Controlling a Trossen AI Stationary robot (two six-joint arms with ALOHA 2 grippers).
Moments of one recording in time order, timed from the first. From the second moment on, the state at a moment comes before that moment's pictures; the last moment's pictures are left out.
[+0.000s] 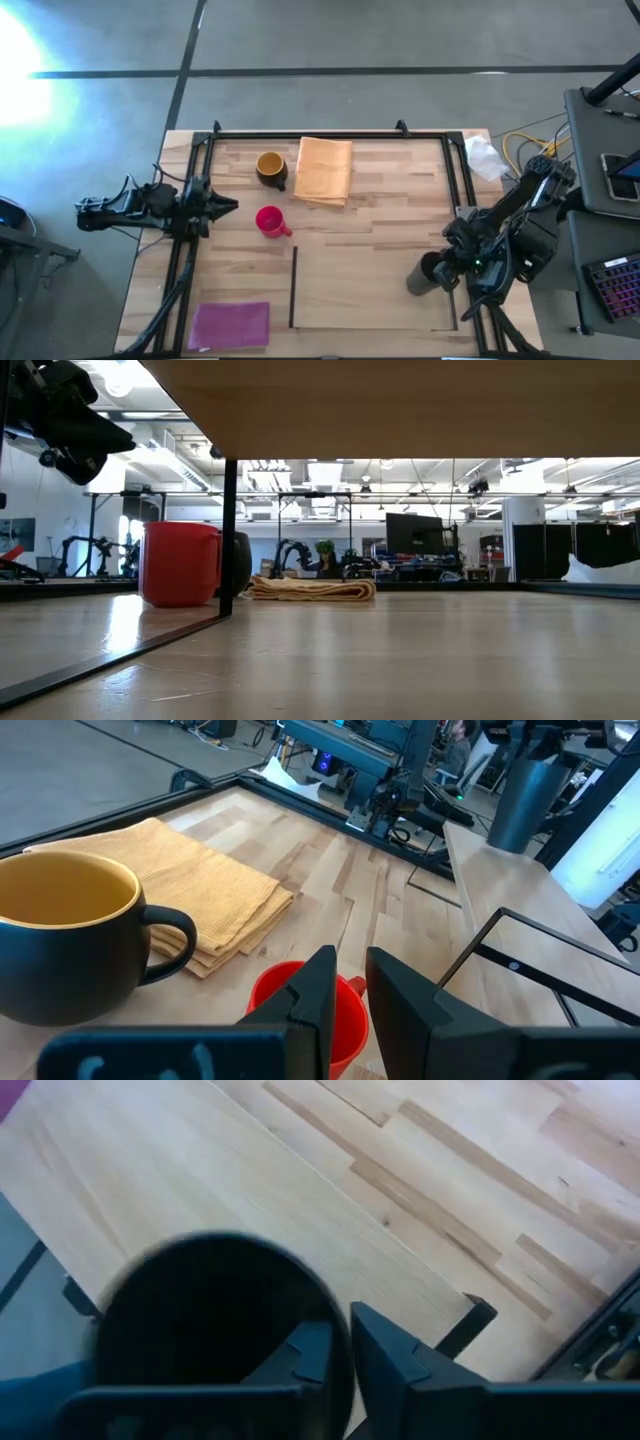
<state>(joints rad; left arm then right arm) -0.06 0.05 0.33 -0.55 -0.21 -0.41 0.90 1.34 1.53 -1.57 0.41 1.75</state>
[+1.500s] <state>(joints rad) -0.06 0.05 0.33 -0.55 -0.21 -0.41 0.90 1.32 1.55 -1.47 0.24 1.70</state>
